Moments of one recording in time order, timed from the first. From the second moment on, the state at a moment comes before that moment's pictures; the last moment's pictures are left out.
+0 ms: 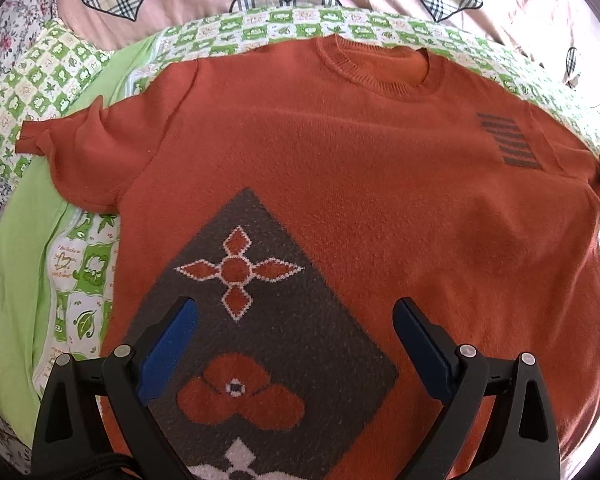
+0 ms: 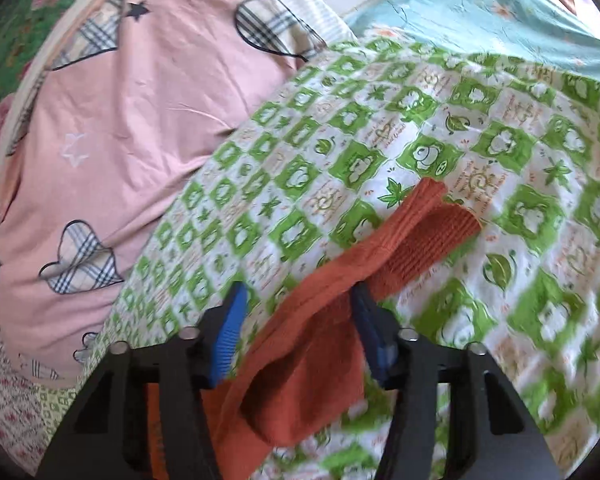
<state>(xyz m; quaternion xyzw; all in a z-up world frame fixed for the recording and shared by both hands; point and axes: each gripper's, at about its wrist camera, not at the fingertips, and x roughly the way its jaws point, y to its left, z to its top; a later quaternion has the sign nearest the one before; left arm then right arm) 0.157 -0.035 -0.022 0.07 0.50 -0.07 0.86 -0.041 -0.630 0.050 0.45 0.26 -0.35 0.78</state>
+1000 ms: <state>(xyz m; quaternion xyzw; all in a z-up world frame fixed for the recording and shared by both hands) 0.144 0.045 -0.015 -0.07 0.50 -0.08 0.86 0.214 -0.188 0.020 0.22 0.40 0.14 0.88</state>
